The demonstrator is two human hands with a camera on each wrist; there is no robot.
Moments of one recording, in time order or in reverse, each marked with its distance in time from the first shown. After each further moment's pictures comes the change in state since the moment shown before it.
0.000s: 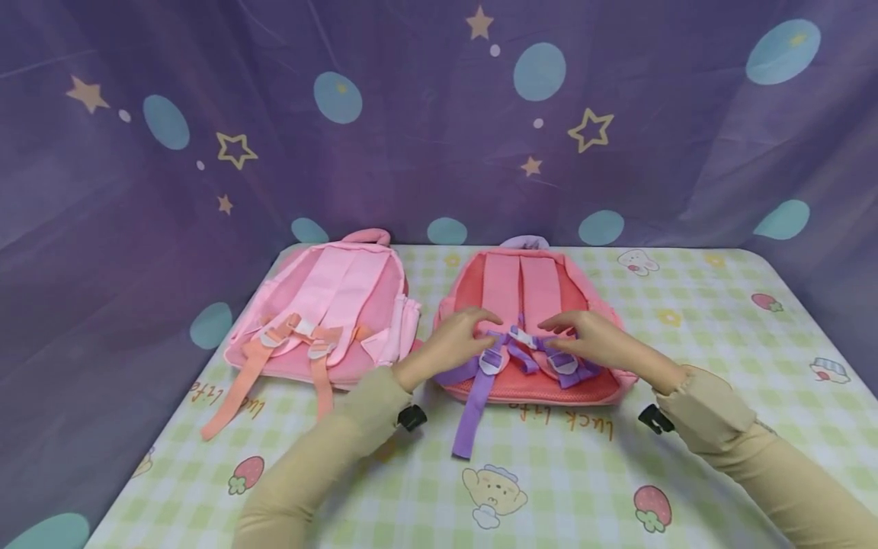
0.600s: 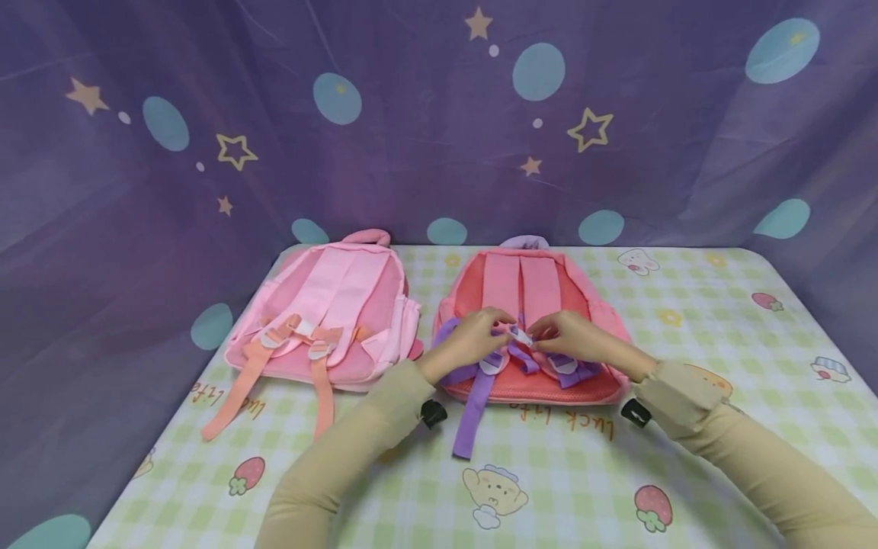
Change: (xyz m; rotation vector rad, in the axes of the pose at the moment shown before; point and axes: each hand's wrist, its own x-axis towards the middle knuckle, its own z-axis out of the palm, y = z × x) left_hand 0.022 0.004 0.018 -0.018 -0.053 -0.063; right_hand 0.023 0.005 0.016 0.074 -0.075 0.024
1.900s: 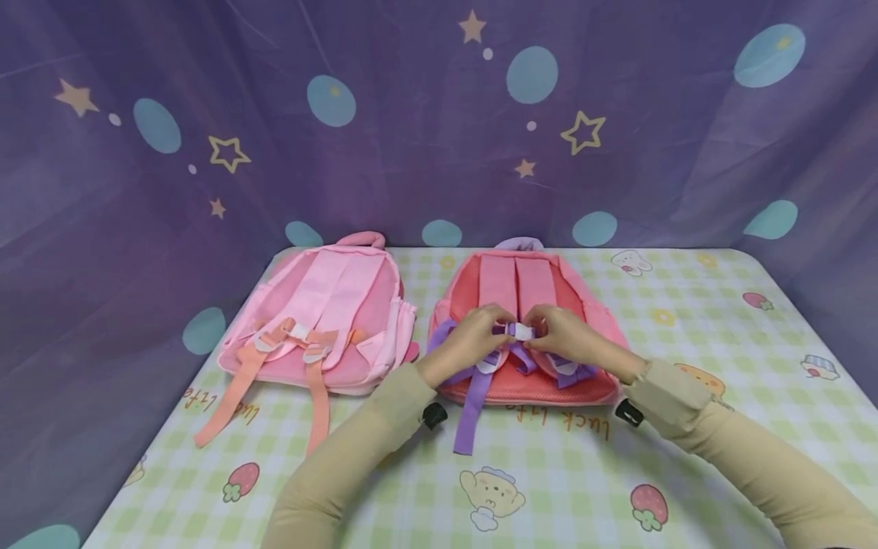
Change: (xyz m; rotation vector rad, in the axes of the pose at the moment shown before) left_hand 0.005 0.001 0.005 0.057 0.095 0.130; right_hand 0.003 -0.011 0.003 -0.053 0.177 0.025
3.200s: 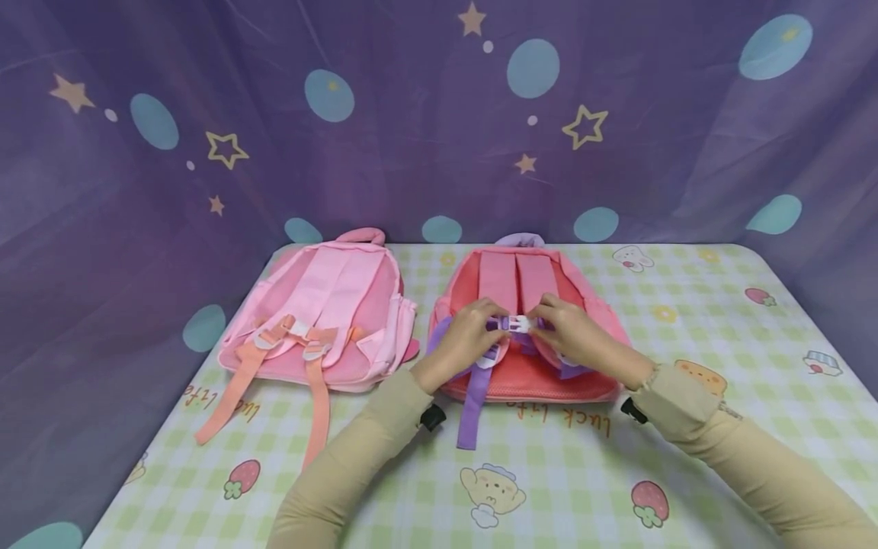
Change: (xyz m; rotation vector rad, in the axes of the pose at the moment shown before) left_hand -0.011 -0.001 0.000 0.025 0.180 0.066; right_hand -0.009 -0.001 0.001 -0.212 0.190 -0.257
